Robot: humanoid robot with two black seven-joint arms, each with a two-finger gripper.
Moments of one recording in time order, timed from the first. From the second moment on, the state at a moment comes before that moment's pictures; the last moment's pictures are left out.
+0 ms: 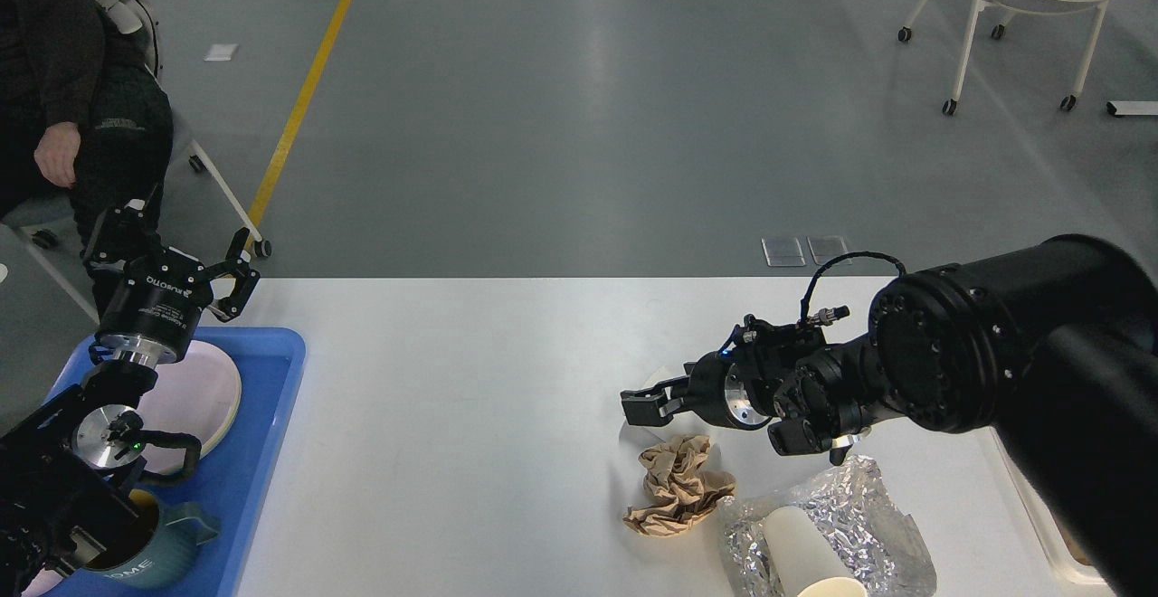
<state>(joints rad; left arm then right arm) -0.65 0.32 -0.85 -0.25 -0.02 -0.75 -0.47 1.44 0.22 -1.44 1.07 -0.12 -0.34 0.35</state>
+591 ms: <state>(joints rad) -0.65 0.32 -0.85 -0.25 -0.02 -0.75 -0.47 1.29 0.21 -1.43 0.93 -0.16 -0.33 0.28</state>
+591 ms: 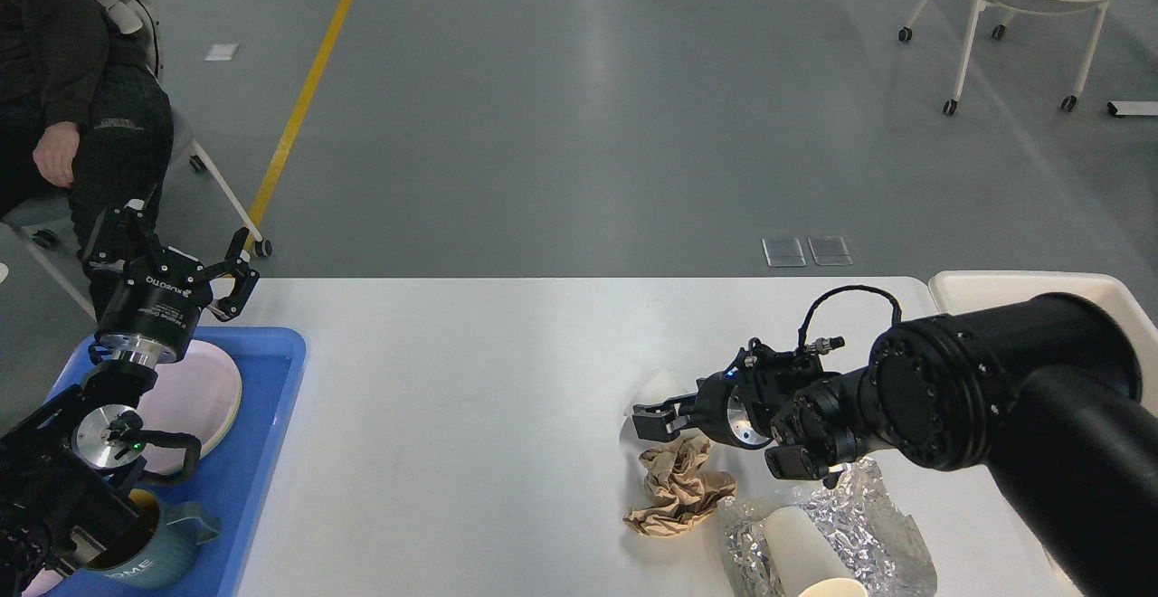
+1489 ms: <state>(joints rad) -0.65 0.32 -0.85 -0.26 -0.02 -0.75 -0.47 2.22 -0.09 -1.55 1.41 -0.26 0.23 0.48</state>
